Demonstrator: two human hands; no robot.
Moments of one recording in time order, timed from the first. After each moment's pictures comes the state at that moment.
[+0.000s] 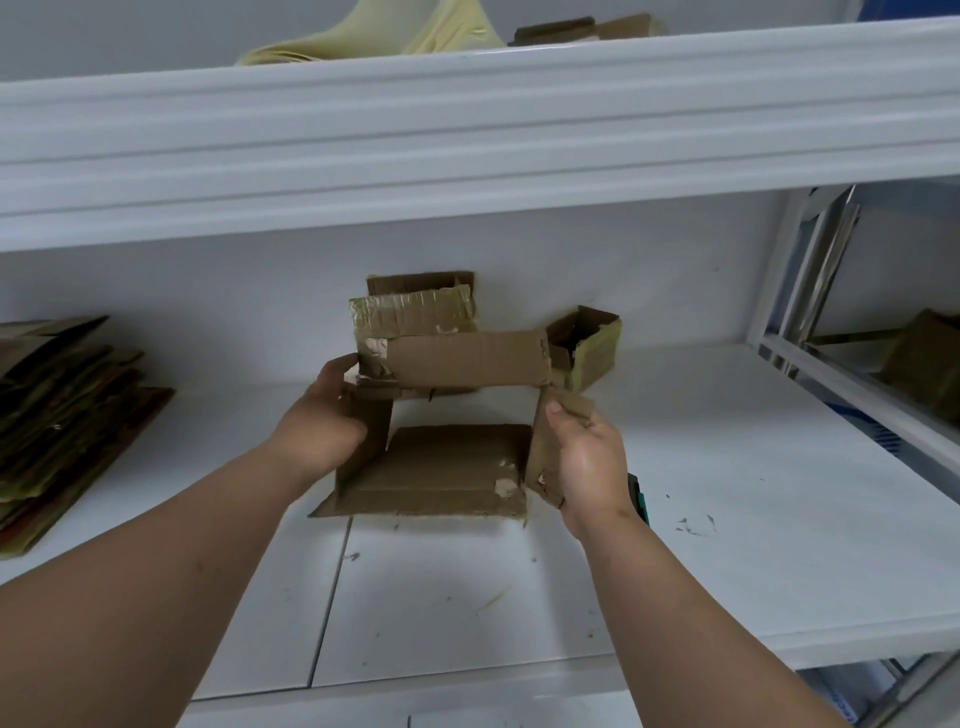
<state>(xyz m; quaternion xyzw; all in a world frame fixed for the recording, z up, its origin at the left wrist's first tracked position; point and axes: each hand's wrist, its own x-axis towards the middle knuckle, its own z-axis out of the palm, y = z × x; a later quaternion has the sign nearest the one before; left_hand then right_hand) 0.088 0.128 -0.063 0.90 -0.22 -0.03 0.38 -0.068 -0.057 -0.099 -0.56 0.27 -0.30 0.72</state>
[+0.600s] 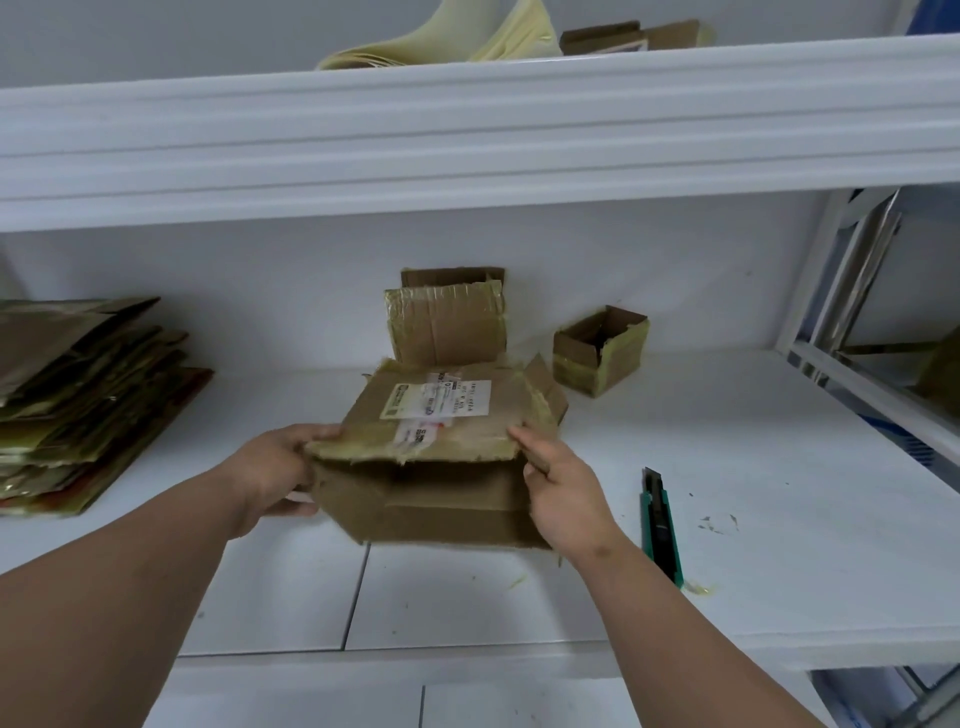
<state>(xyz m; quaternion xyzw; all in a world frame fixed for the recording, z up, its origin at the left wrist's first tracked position) 0.093 0.216 -0.088 0.86 -0.07 -0.20 0.46 -0.069 -0.027 -0.141 -0.81 0.16 -0.20 0.53</state>
